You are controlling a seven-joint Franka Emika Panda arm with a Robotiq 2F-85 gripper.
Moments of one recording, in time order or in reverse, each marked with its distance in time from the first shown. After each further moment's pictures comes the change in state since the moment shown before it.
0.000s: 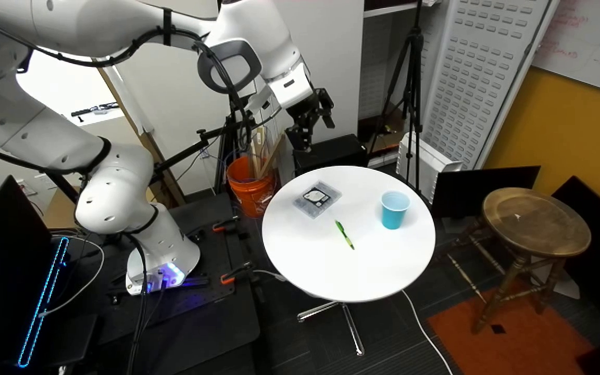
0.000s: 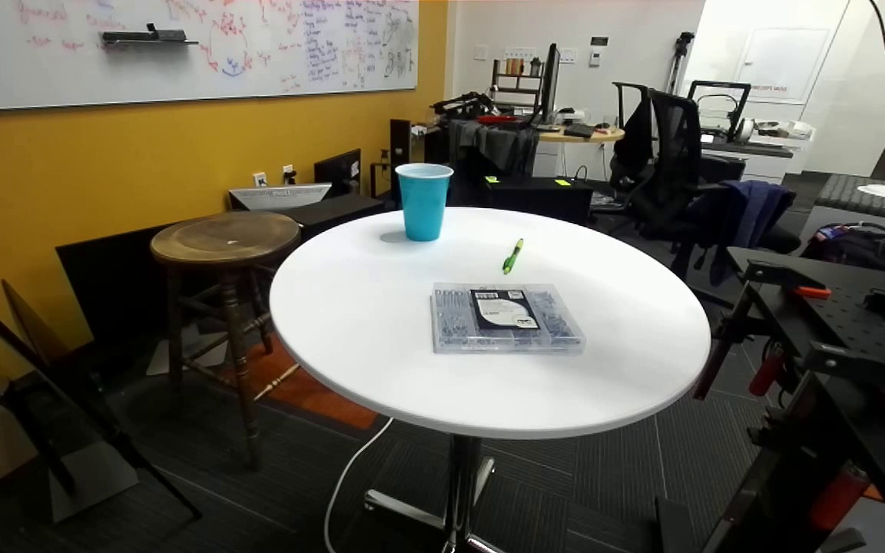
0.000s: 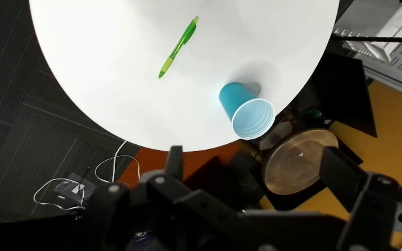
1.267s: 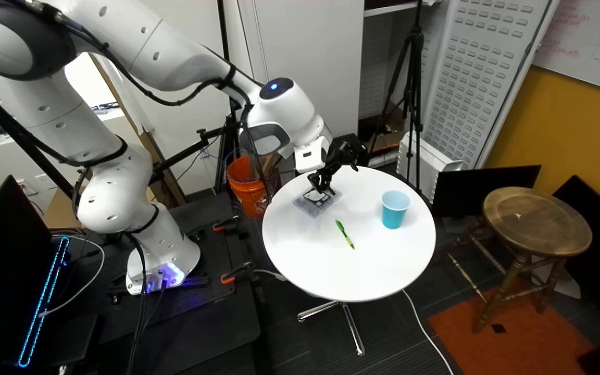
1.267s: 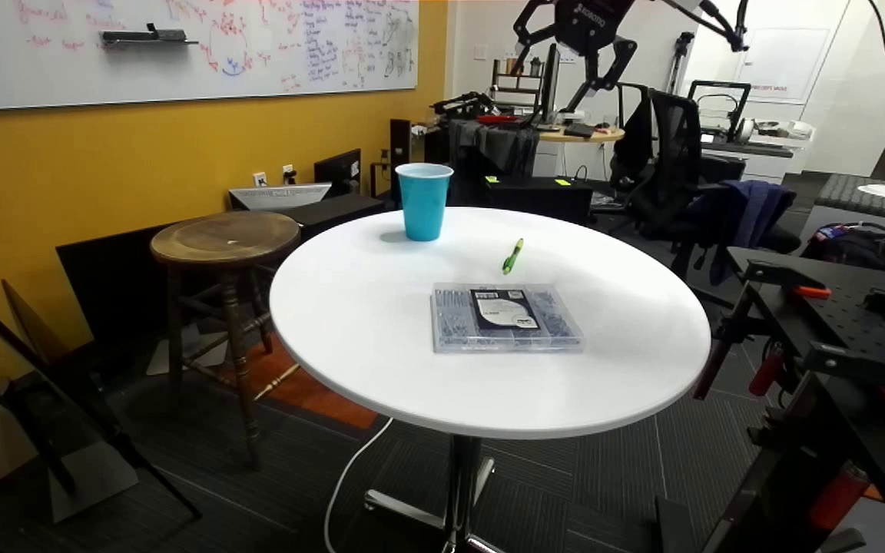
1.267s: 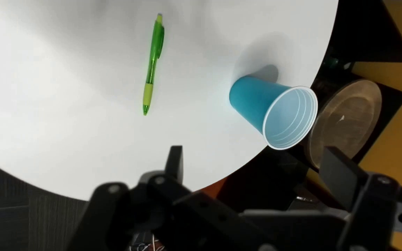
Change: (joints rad) arm 0.046 0.370 -0.035 -0.101 0.153 0.549 0.229
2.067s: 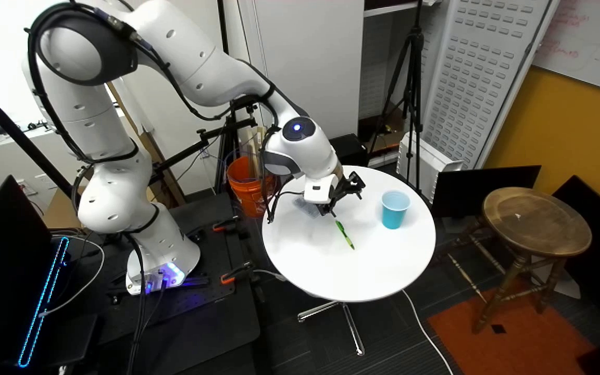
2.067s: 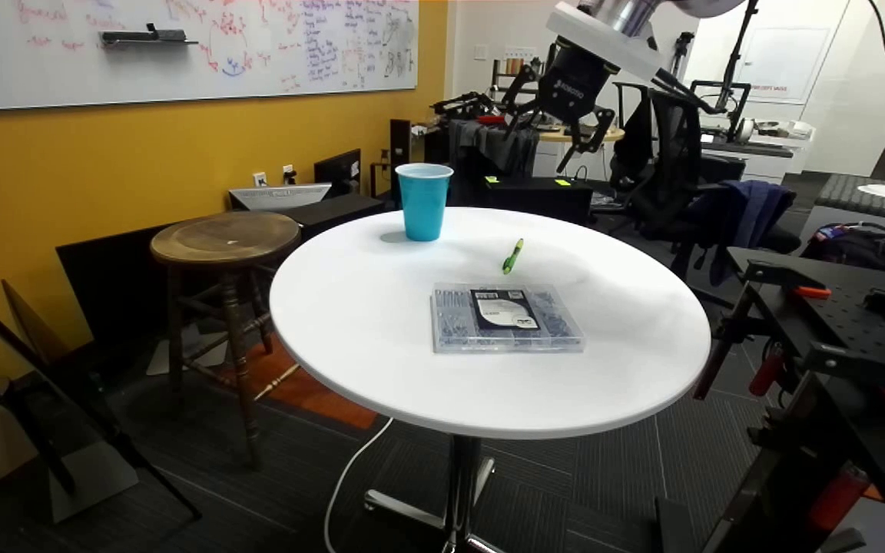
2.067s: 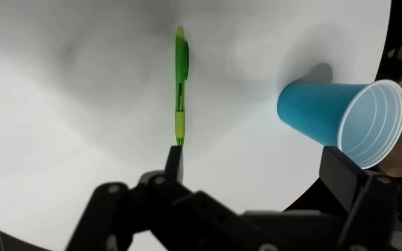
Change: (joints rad) arm 0.002 0.245 -0.001 0.094 0.388 0.031 -0.198
